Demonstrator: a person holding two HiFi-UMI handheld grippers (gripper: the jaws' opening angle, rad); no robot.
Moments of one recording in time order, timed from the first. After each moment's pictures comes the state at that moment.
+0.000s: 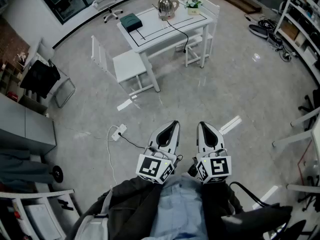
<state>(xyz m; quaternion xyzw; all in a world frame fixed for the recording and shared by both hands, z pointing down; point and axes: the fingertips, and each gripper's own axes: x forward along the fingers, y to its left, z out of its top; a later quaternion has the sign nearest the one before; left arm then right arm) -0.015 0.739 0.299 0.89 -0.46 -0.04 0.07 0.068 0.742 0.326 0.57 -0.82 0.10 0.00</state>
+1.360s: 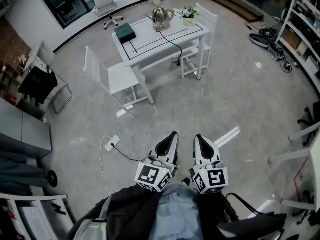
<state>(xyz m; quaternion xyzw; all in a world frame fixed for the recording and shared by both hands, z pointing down) 0.060 0.669 0.326 0.88 -0.46 -0.04 0.09 0.138 0.679 0.349 0.55 -0.83 0.13 -0.03</state>
